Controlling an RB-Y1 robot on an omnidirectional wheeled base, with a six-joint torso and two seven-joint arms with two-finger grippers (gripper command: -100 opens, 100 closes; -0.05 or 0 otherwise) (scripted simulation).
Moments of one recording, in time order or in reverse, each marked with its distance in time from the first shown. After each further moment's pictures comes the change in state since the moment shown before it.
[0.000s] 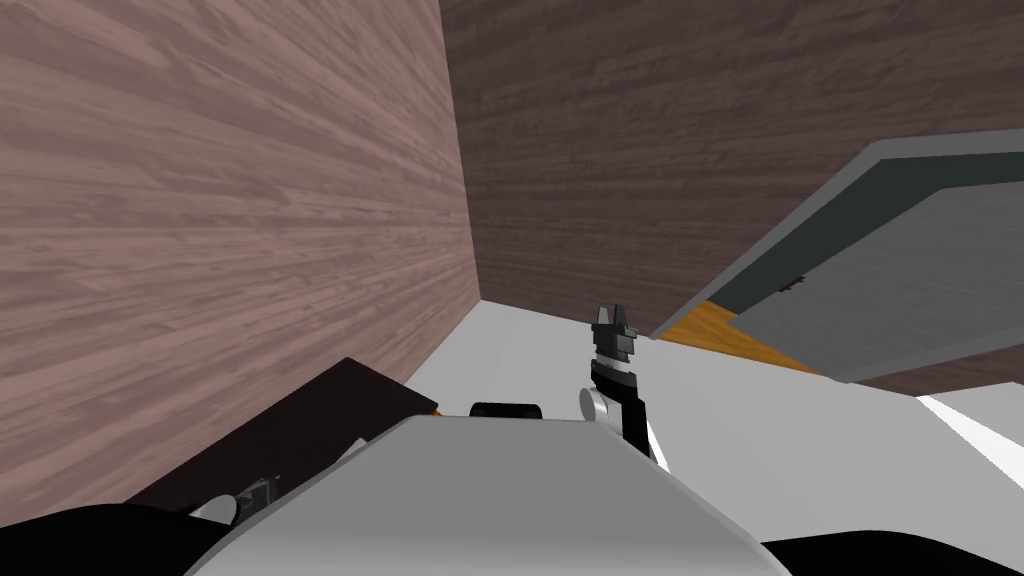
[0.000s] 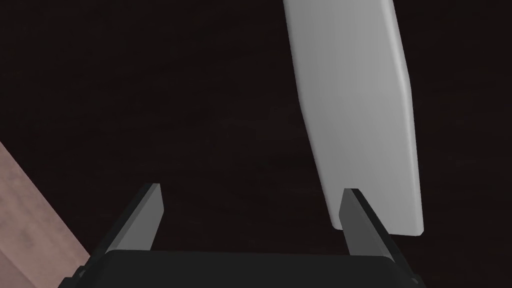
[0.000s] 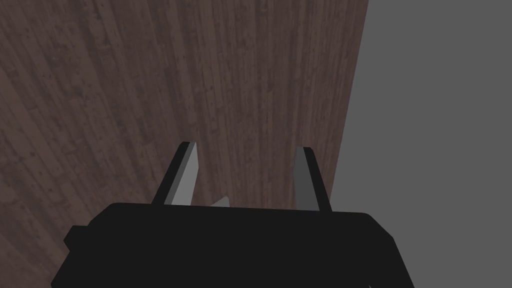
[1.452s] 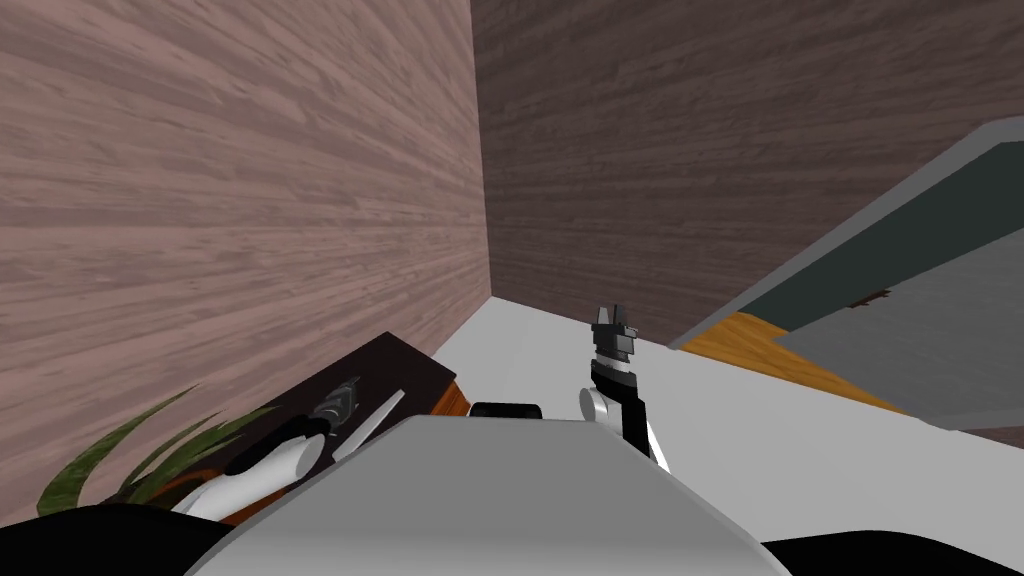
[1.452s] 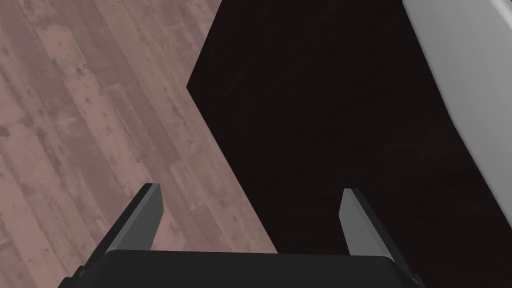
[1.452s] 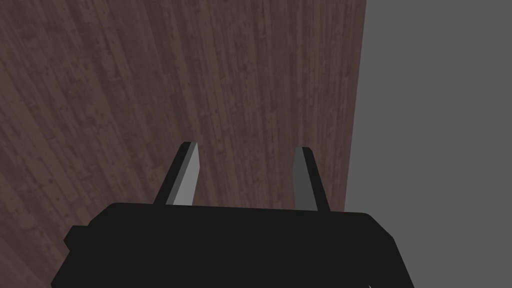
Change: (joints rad) left arm 0.006 -0.041 -0.164 -0.388 -0.249 -0.381 -0.028; right arm 0.000 0.000 0.000 0.000 0.000 0.000 0.000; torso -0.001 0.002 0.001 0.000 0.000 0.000
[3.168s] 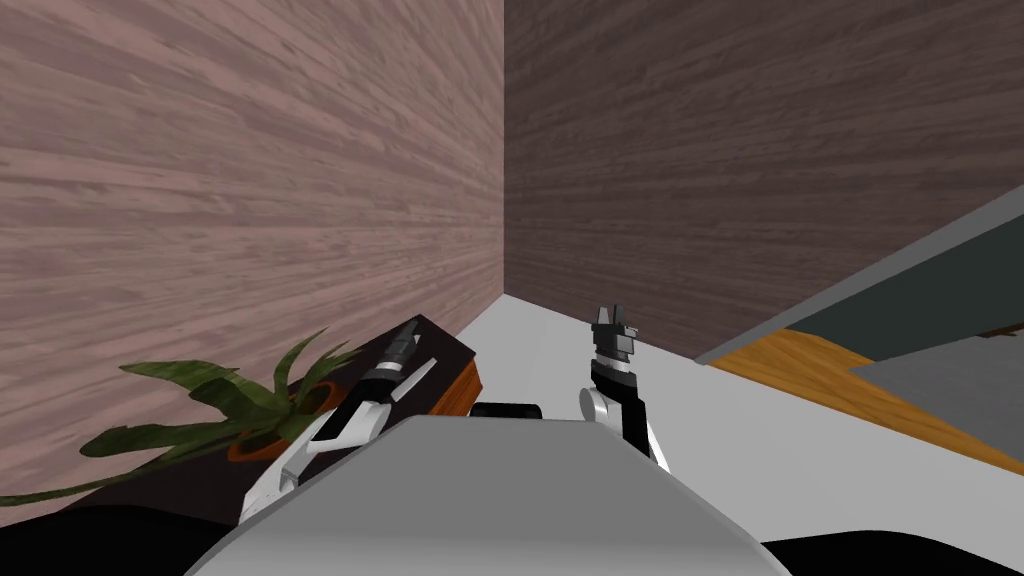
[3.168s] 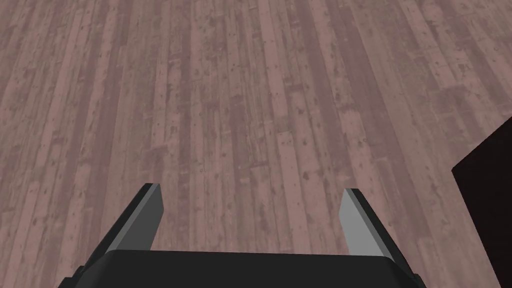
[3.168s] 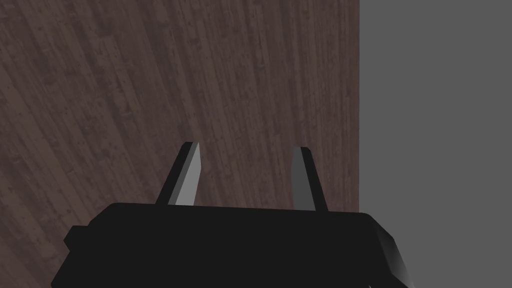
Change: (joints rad) left arm -0.024 -0.143 -0.201 -0.431 -0.313 -0.469 -0.025; right arm 0.000 0.000 0.000 0.000 0.000 0.000 0.000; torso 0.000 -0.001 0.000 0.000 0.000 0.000
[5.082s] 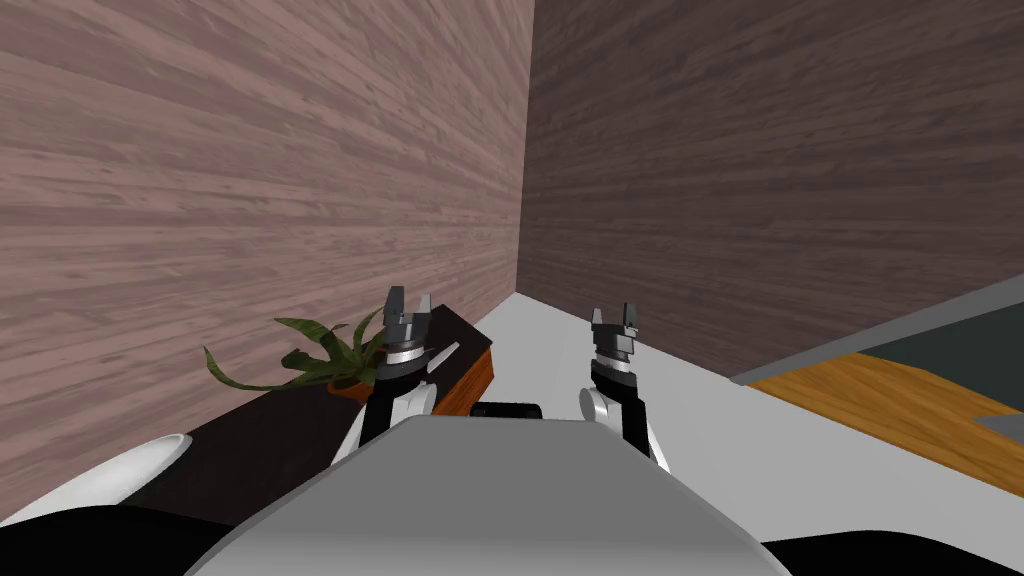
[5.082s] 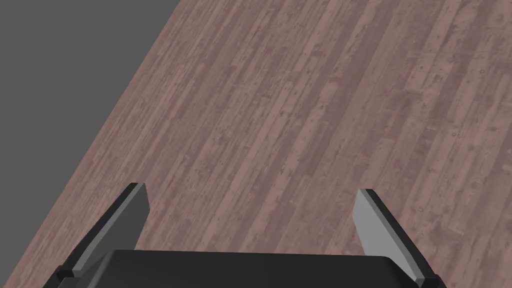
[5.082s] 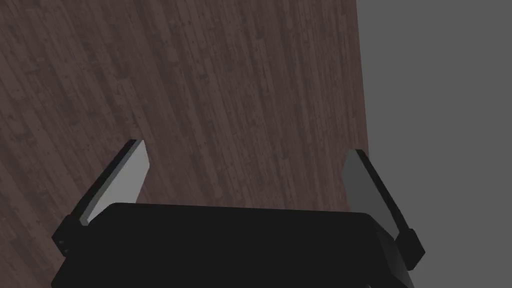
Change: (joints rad) left arm -0.011 -0.438 -0.184 -0.404 -0.275 -0.376 -0.032; right arm 0.000 0.000 0.000 0.000 0.000 0.000 0.000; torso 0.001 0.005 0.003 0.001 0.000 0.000
